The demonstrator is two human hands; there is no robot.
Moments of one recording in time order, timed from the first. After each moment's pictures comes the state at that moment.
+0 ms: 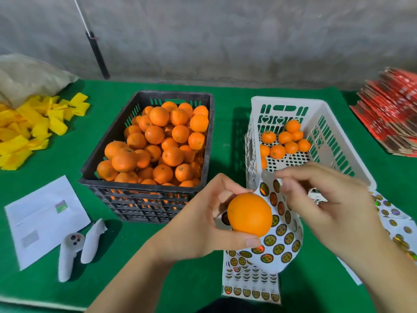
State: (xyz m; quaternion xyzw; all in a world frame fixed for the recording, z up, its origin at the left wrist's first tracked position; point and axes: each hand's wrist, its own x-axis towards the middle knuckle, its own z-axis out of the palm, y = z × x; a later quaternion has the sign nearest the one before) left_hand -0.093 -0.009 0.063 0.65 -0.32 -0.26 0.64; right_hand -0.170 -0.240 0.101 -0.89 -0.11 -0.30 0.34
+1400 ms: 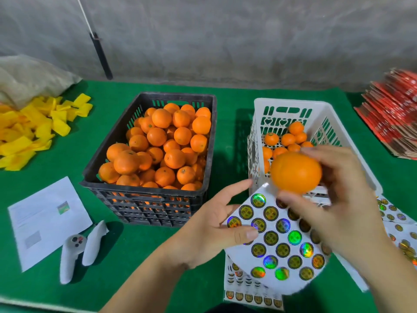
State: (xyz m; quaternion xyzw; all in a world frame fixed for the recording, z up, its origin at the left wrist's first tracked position) left_hand -0.089 -0.019 0.035 0.57 -0.28 -0.36 0.68; right_hand -0.158 -0.251 0.088 -0.87 -0.09 -0.30 0.39
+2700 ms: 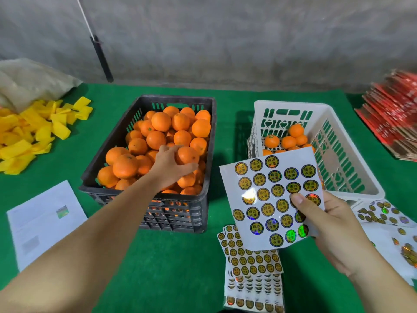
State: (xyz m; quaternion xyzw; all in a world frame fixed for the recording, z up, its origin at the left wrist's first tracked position) left_hand 0.095 0.017 -0.011 0.90 -0.12 -0.11 0.40; right_hand -0.160 -0.270 0.030 -0.62 0.13 -0.08 0.77
